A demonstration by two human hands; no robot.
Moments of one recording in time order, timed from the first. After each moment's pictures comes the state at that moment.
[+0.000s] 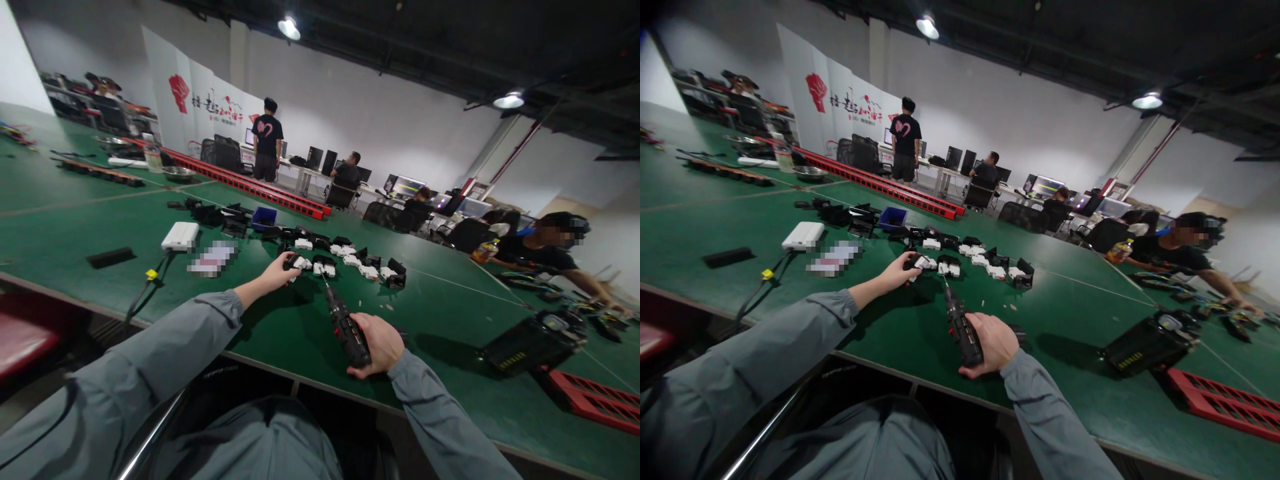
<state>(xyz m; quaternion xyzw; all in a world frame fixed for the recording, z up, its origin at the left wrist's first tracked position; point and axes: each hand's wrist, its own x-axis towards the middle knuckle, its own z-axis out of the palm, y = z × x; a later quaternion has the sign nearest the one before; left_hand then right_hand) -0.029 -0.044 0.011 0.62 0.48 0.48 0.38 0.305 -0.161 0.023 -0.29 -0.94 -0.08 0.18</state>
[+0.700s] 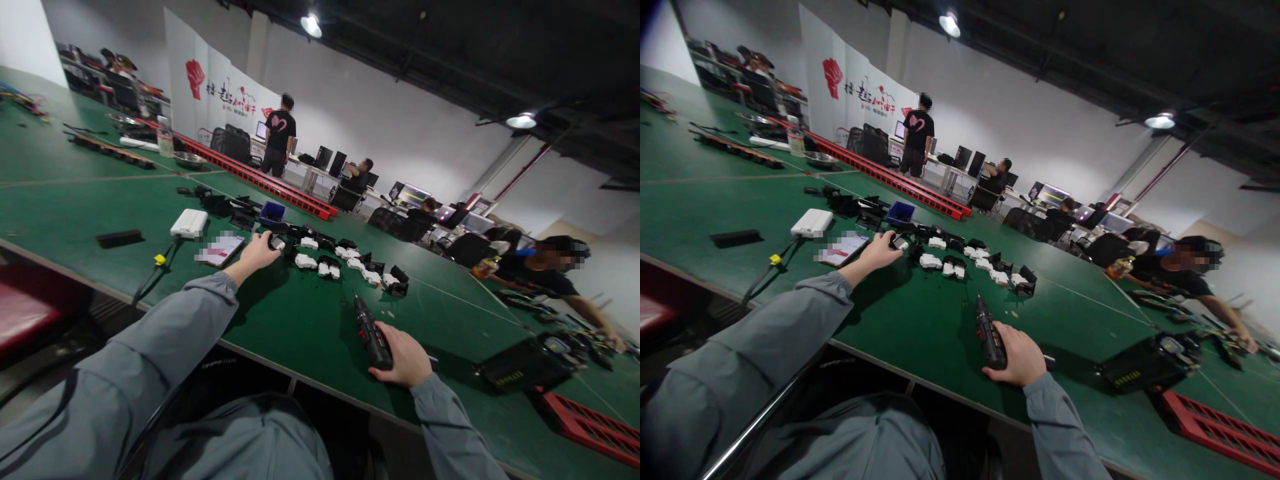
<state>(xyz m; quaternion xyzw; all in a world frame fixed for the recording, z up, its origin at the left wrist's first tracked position) -0.099 -0.019 0.025 0.60 0.71 0.36 0.11 0.350 -0.176 0.037 -0.43 -0.89 -0.10 0.09</state>
